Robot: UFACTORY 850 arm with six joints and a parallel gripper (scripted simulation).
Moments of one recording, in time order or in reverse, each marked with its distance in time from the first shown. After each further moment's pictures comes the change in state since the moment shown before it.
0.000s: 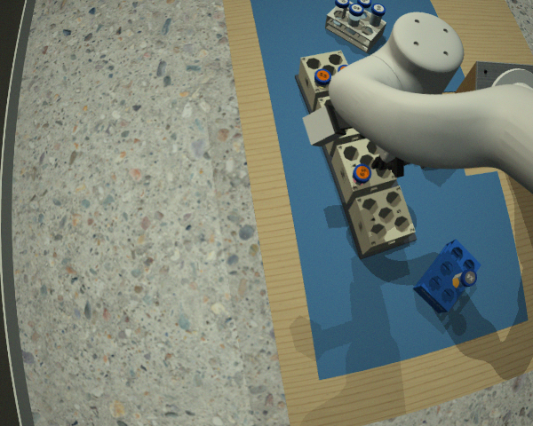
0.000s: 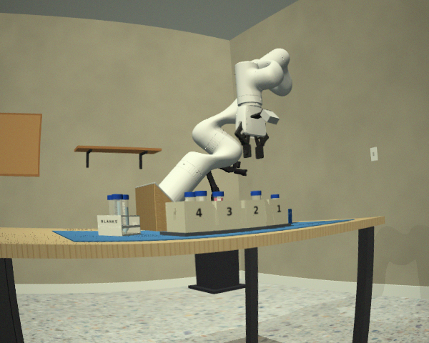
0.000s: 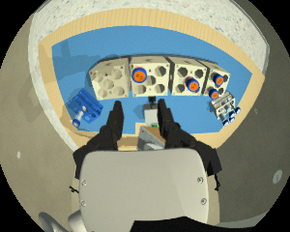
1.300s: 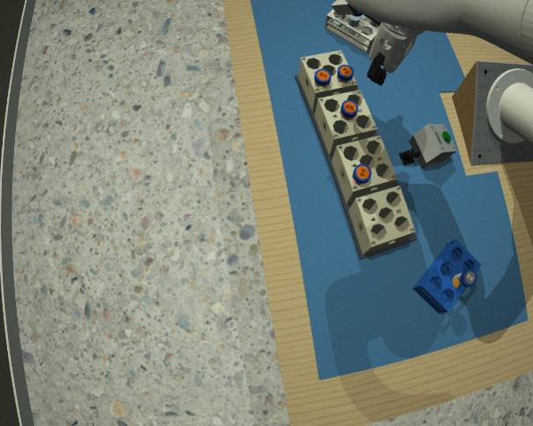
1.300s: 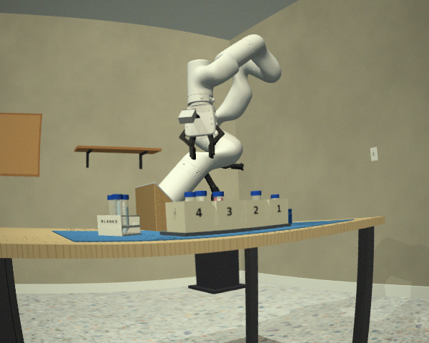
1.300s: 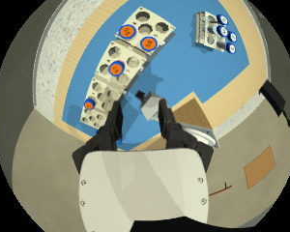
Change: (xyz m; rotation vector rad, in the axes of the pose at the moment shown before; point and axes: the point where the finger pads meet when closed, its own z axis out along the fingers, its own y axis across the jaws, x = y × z) arm -0.078 0.147 0.000 0.000 0.001 0.917
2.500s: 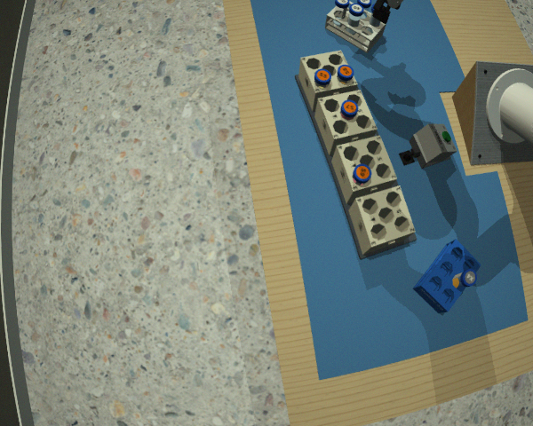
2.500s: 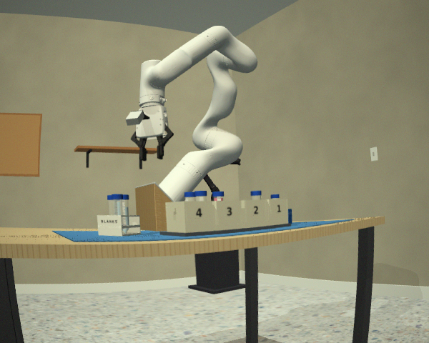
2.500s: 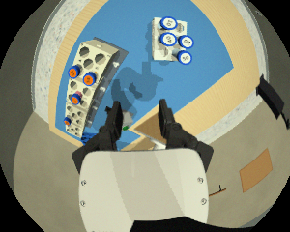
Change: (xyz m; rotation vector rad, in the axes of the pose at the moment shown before) arm 0.068 0.145 0.000 -0.001 0.000 0.003
